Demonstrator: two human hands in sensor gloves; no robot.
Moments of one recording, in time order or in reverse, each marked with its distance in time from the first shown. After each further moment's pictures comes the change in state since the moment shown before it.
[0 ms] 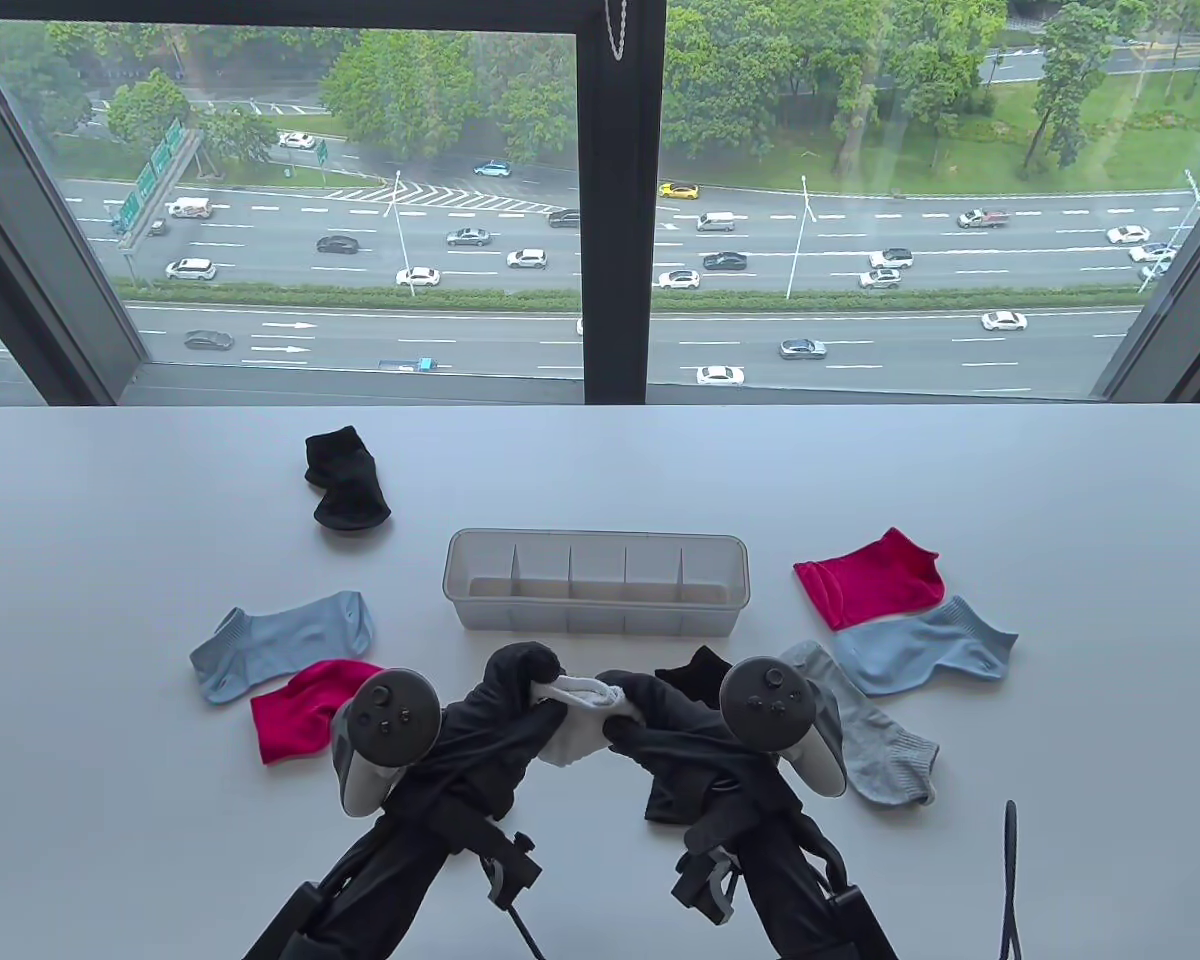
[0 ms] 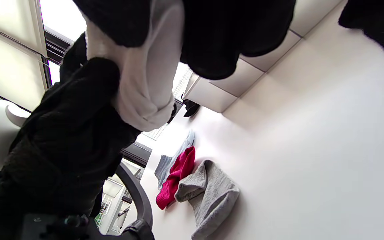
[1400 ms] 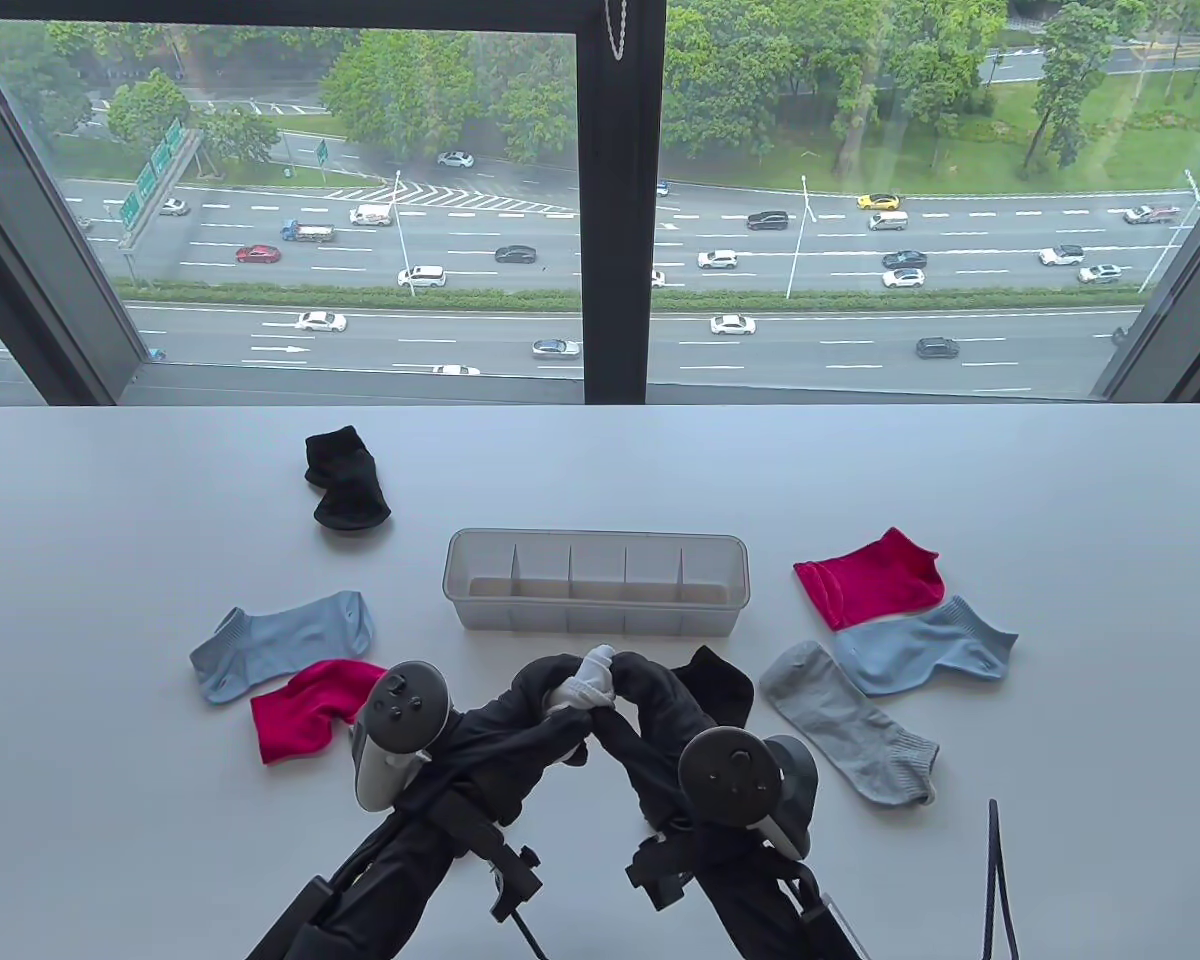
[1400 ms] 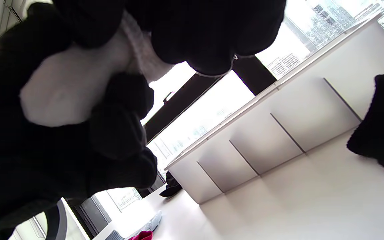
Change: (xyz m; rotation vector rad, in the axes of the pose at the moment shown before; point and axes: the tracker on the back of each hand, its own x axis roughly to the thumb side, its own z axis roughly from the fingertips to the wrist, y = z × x) left_hand -0.017 -0.013 -0.007 -0.153 0.060 0.230; right_hand 0.019 0.022 0.015 -0.450 -0.125 0.420
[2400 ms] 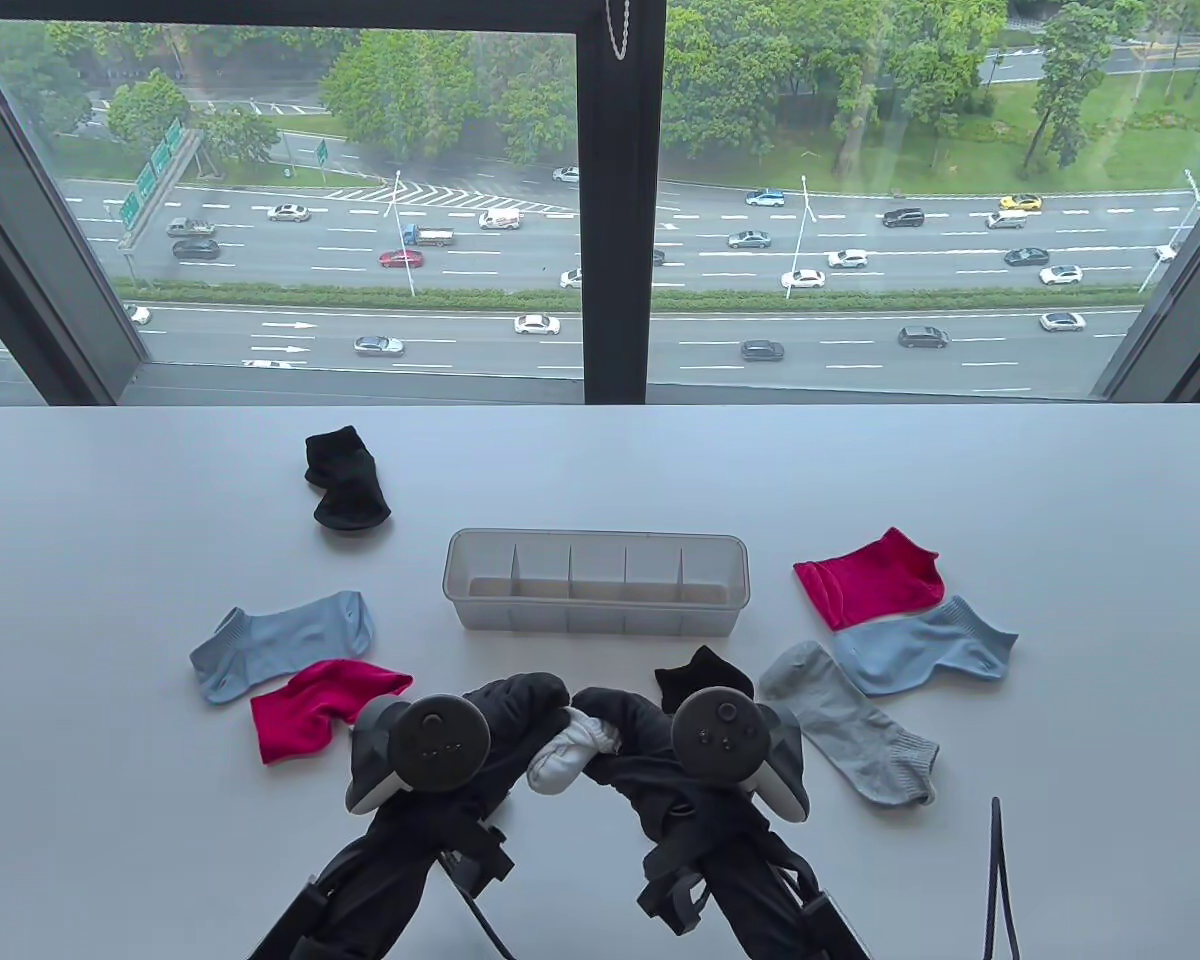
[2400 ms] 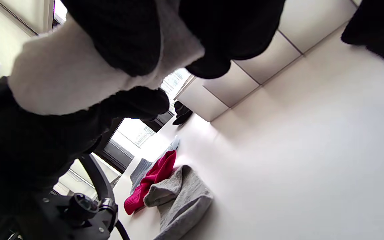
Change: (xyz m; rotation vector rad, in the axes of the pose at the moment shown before) left_hand 0.014 0.008 0.008 0.118 -0.050 -0.731; right_hand -0.007 0.017 -0.009 0.360 0.072 -0.234
